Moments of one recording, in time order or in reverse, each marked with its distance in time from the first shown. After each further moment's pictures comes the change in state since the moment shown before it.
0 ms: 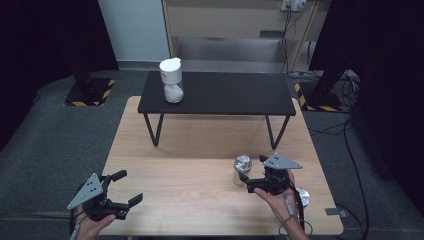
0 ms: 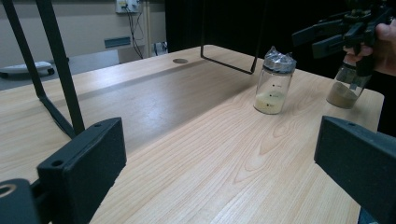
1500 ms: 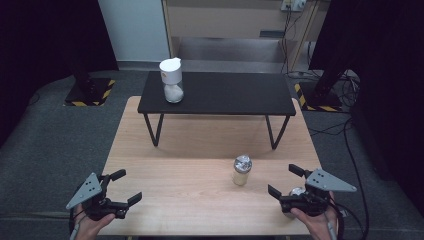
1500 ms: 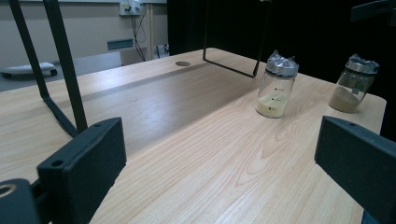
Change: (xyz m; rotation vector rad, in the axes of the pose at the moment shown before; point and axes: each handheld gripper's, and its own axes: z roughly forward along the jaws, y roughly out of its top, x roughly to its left) left arm 0.000 -0.001 -0.001 -0.011 0.009 -0.009; right arm -0.012 -0.016 -0.100 -0.131 0.031 0.003
